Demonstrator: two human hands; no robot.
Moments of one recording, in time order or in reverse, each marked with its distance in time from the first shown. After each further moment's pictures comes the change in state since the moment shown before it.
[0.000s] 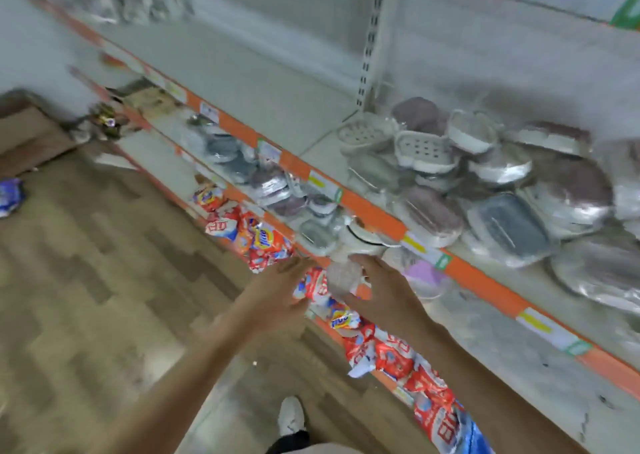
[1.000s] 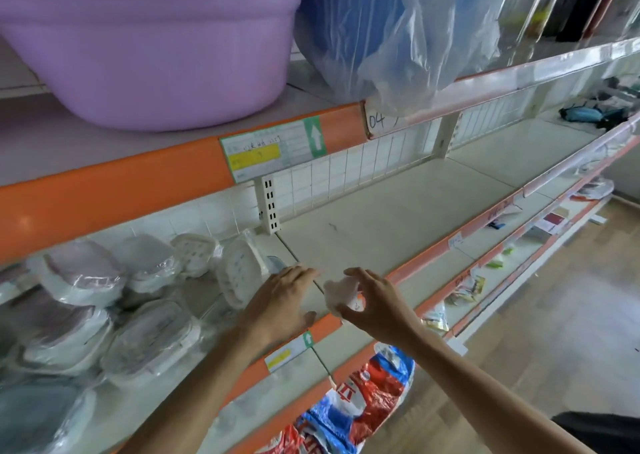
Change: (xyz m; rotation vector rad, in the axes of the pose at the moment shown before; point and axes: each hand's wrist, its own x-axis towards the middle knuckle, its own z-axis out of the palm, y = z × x) left_hand 0.180 0.556 0.191 0.229 -0.334 1.231; right_hand -0.381 0.237 -0.260 -0.171 0.860 0.921
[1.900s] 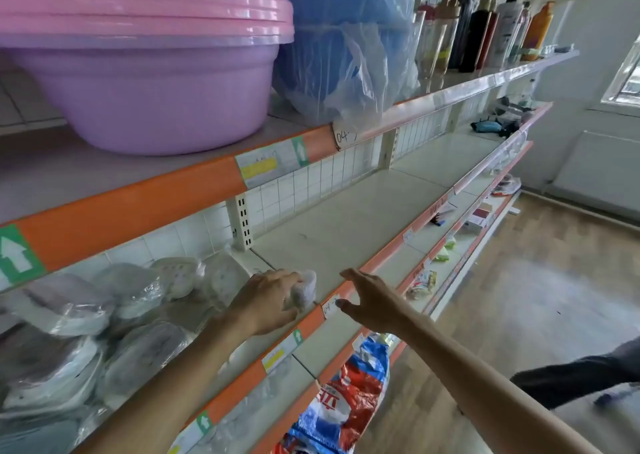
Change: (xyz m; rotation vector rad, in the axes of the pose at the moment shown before) left_hand -0.020 0.003 -0.037 0.087 -0.101 0.102; right_hand -0.047 -0.040 -0.035 -0.136 -0.063 0.149
